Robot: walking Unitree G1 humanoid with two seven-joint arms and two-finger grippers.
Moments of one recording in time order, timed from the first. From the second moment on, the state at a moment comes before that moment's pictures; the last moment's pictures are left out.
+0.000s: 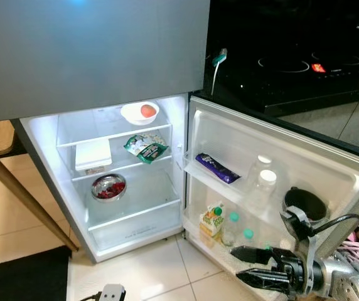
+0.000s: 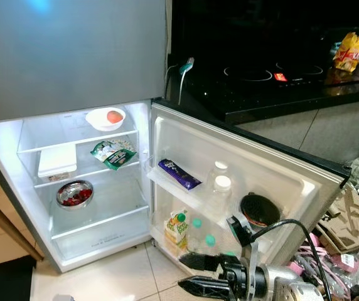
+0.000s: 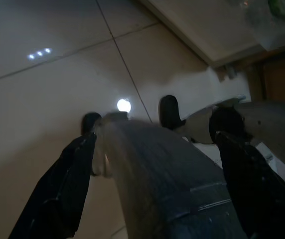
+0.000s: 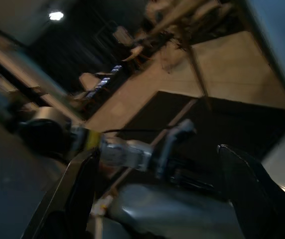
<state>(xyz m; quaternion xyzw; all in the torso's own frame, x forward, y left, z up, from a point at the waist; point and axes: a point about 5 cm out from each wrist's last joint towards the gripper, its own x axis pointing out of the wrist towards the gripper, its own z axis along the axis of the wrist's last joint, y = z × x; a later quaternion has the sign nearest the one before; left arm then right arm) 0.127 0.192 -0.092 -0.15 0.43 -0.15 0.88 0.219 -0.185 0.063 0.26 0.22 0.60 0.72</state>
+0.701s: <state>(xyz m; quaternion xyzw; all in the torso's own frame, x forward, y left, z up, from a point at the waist) 0.130 0.189 -0.092 -0.16 0.43 -0.14 0.88 0.193 -0.223 -0.041 0.15 0.42 0.29 0.85</state>
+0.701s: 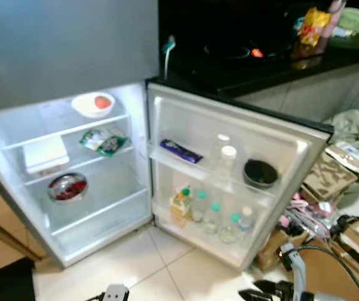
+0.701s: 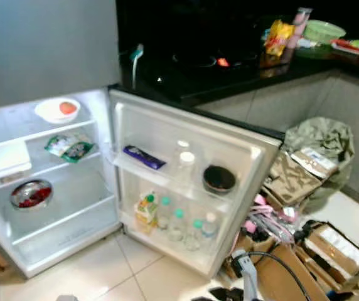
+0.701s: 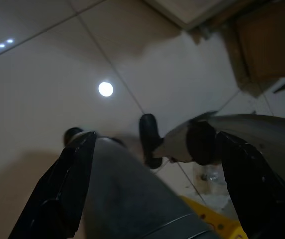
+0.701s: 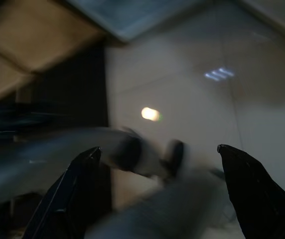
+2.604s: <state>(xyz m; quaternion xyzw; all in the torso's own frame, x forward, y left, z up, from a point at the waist) 0.121 0.179 -0.103 -0.15 0.48 -0.06 0.86 0.336 -0.302 0.099 0.11 0.09 -0.12 0.98</state>
